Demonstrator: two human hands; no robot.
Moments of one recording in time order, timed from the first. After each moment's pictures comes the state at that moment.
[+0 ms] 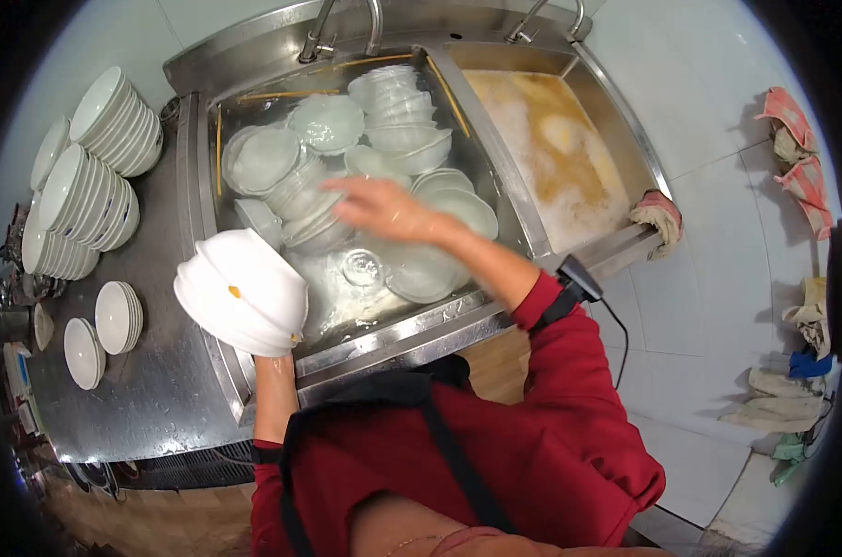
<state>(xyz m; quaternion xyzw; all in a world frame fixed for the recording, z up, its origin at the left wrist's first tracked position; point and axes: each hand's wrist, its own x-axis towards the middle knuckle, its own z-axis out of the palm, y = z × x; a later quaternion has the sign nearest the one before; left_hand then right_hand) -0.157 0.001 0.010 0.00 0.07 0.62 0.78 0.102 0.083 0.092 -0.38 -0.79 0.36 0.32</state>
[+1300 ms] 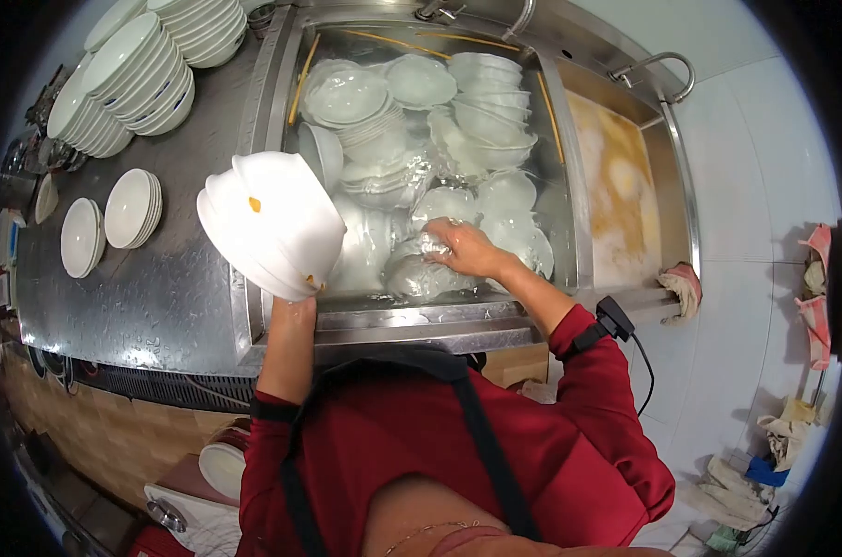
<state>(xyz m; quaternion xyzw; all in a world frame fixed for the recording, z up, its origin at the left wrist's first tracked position) -0.172 0.000 -0.031 0.03 0.18 0.69 0.70 0.123 0.044 0.008 -0.41 -0.85 0.33 0.01</state>
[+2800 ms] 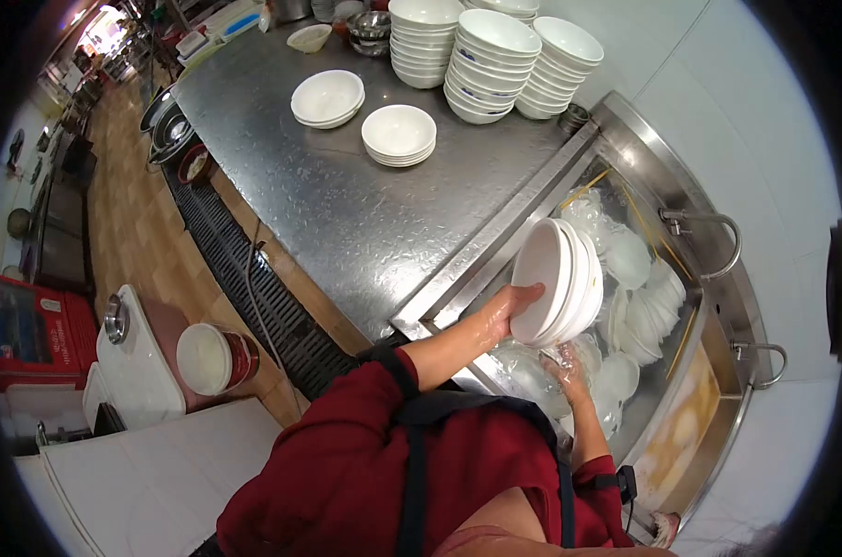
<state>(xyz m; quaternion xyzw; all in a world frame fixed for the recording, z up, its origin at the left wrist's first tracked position) -0.157 -0.009 0.026 -0.03 0.21 0.62 0.75 0.097 0.058 -0.062 -0.38 -0.84 0.37 0.14</state>
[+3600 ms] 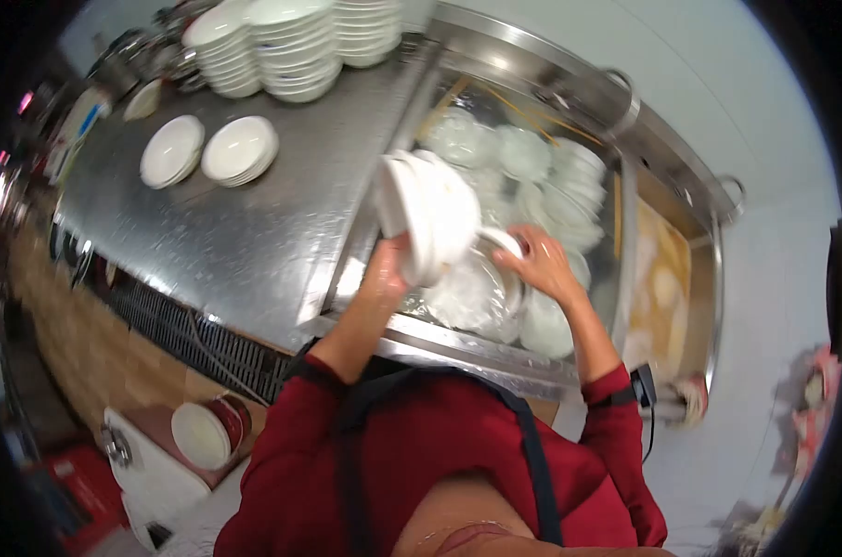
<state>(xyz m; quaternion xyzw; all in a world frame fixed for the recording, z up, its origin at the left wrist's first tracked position) -0.153 -0.017 0.036 0.00 0.27 0.68 0.68 0.073 0.072 0.099 -0.50 -0.83 0.23 0.09</state>
